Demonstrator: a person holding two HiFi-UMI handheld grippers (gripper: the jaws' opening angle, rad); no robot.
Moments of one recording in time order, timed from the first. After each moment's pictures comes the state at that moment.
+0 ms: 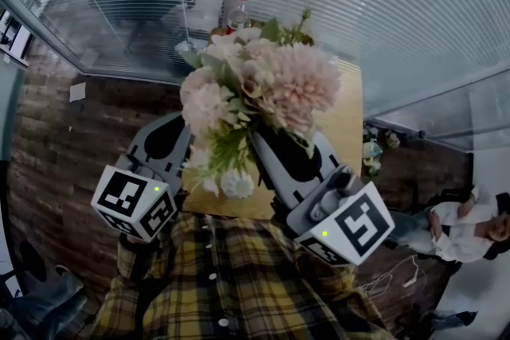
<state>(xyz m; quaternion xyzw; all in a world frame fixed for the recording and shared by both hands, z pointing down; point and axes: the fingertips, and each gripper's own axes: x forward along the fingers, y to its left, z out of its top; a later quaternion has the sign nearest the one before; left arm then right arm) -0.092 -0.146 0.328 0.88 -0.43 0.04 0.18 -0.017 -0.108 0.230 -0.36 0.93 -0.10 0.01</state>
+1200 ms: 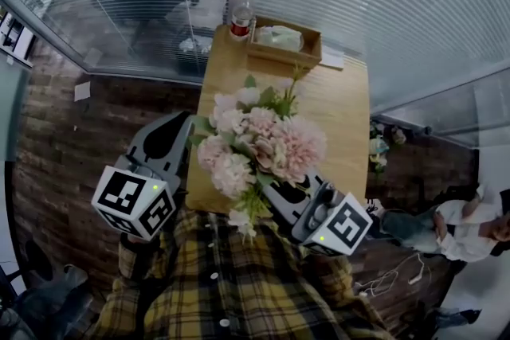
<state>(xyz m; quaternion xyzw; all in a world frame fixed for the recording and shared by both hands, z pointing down) -0.099 -0.153 0.336 0.87 -0.44 0.06 0.19 -0.010 -0.065 0.294 -0.27 0.95 -0.14 0.06</state>
